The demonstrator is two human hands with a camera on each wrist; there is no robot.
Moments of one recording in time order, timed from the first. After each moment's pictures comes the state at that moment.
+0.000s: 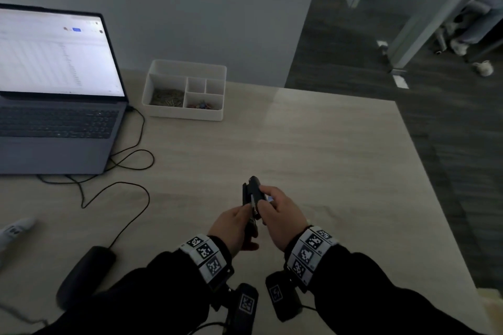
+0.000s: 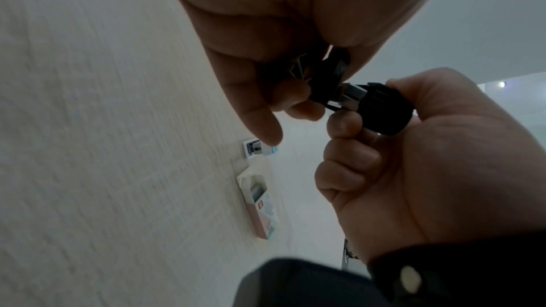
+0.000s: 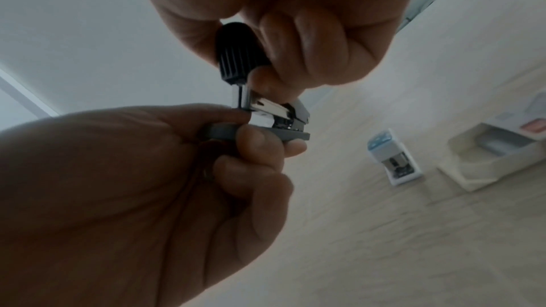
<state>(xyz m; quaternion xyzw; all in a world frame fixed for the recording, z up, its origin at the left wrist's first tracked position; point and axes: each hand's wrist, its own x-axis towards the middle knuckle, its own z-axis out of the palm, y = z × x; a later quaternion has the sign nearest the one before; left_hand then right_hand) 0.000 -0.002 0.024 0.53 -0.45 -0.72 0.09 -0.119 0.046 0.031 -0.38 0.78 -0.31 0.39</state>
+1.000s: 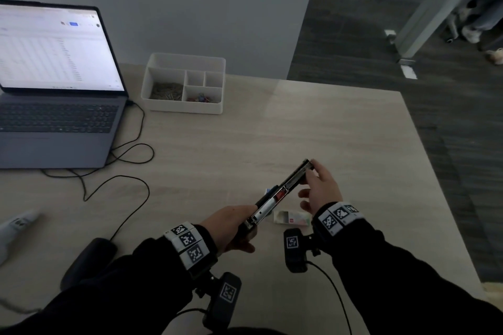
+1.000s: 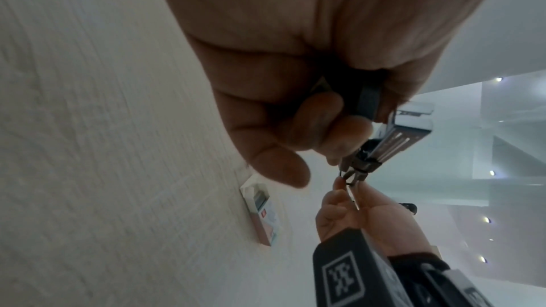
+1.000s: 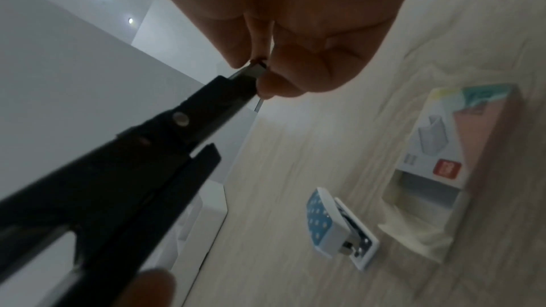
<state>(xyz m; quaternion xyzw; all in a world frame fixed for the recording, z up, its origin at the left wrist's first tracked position) 0.011 -0.006 0.030 0.44 -0.40 -0.81 0.00 -0.194 0.048 0.020 -0.08 0.76 -0.52 0.40</state>
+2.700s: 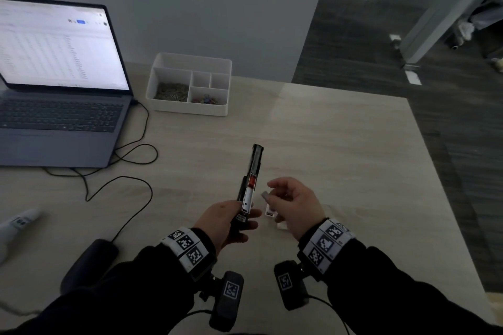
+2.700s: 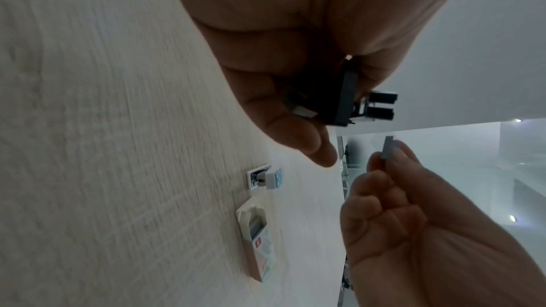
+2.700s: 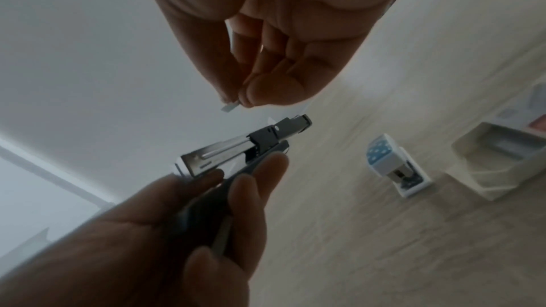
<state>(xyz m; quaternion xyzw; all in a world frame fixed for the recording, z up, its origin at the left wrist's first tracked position) 0.018 -0.018 0.024 0.52 -0.35 -0.77 0.12 -0.141 0.047 0.036 -0.31 0.71 -0.46 0.43</state>
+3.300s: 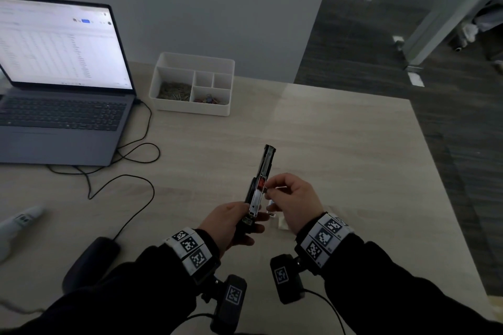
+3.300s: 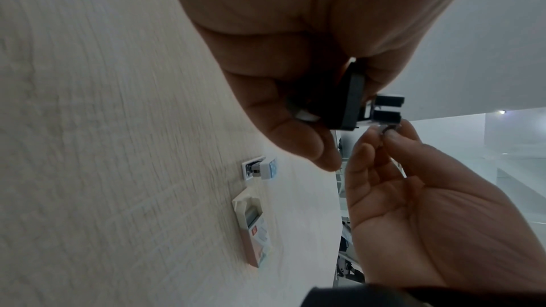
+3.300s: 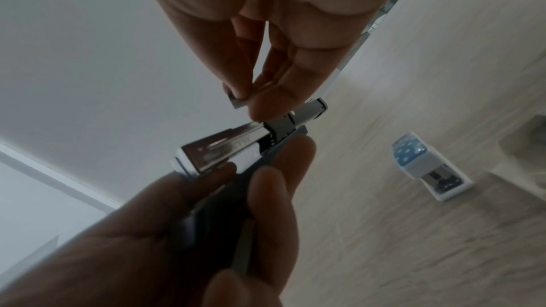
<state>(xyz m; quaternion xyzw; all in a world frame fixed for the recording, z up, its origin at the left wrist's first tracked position) 0.017 -0.013 0.031 0.48 -0.38 -0.78 0.10 -0.134 0.036 0.053 -0.30 0.73 -0.46 0.42</state>
